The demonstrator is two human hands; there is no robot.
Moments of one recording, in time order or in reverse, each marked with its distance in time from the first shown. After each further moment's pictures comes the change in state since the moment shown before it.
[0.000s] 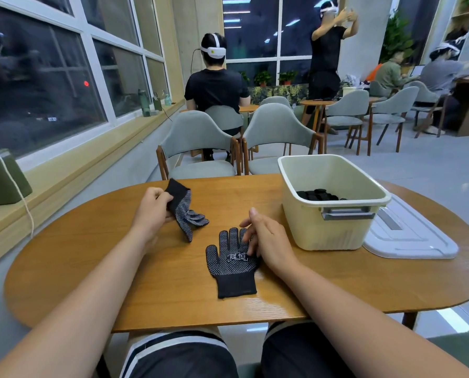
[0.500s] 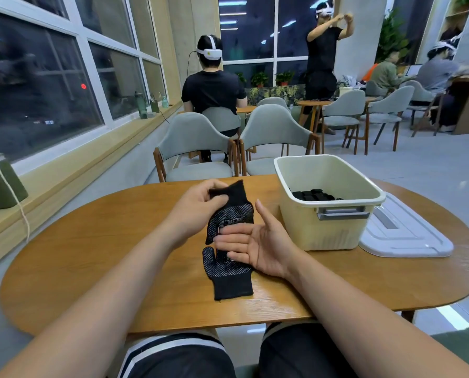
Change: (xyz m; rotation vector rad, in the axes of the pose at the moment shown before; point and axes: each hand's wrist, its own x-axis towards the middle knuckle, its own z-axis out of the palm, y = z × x) left_hand -0.075 0.073 0.066 0.186 -0.430 0.289; right_hand 0.003 -0.021 -0.013 0.828 -0.574 0.508
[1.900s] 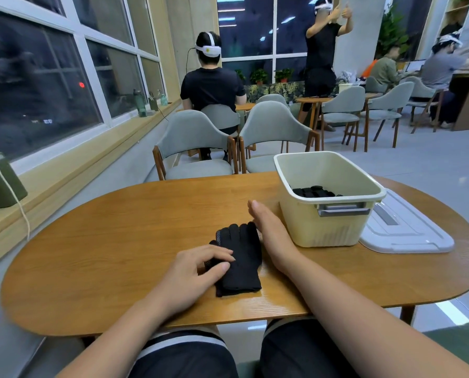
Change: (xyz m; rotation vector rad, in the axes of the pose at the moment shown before) left_hand -0.092 -0.079 0.016 0.251 -0.111 0.155; right_hand 0.008 0.007 -0.004 -0.625 0.538 -0.438
